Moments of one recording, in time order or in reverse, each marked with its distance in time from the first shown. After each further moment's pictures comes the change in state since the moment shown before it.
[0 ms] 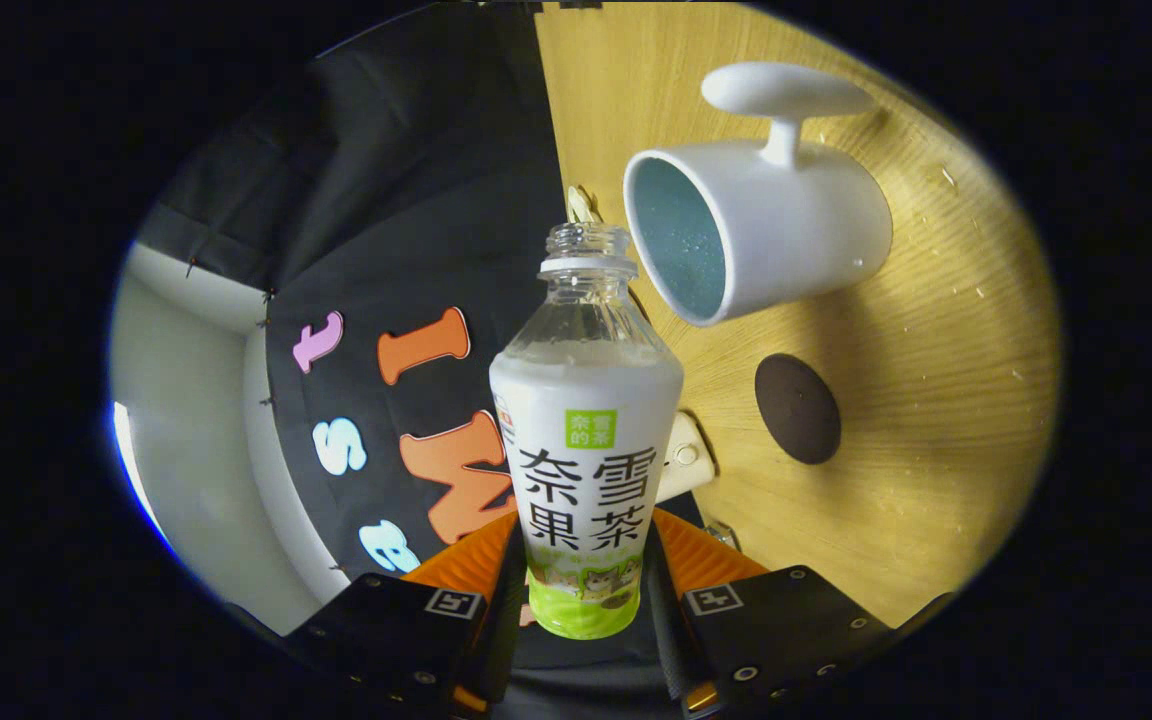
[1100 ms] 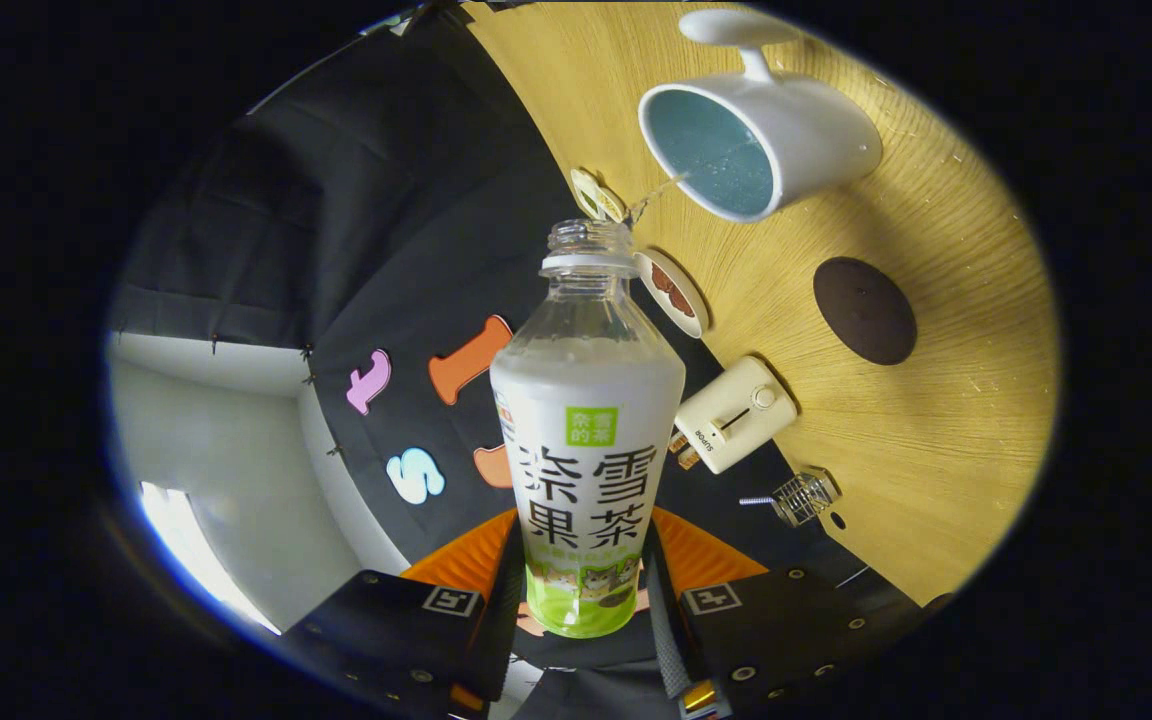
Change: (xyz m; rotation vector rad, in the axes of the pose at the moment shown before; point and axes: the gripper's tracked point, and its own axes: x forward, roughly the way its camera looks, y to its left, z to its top) arm -0.005 0.070 -0.020 0.311 0.035 0.183
